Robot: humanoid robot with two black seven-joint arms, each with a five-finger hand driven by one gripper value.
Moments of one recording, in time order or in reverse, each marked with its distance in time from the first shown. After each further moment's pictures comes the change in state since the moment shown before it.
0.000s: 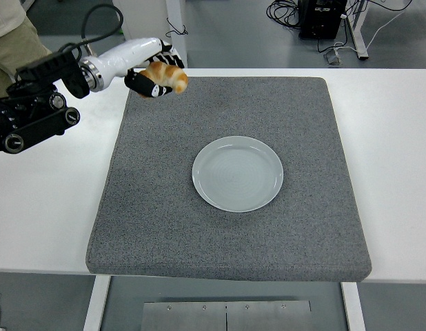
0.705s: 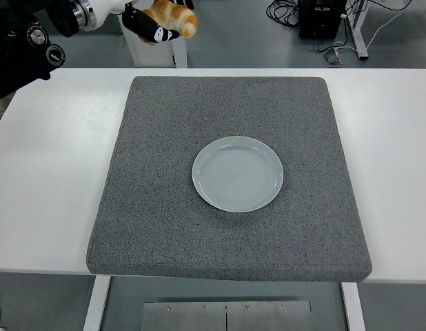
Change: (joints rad) left arm -0.212 0.020 0.004 -0.028 -0.031 -0.091 -0.002; right arm 0.000 0.000 0.000 0.000 0.000 0.000 0.000
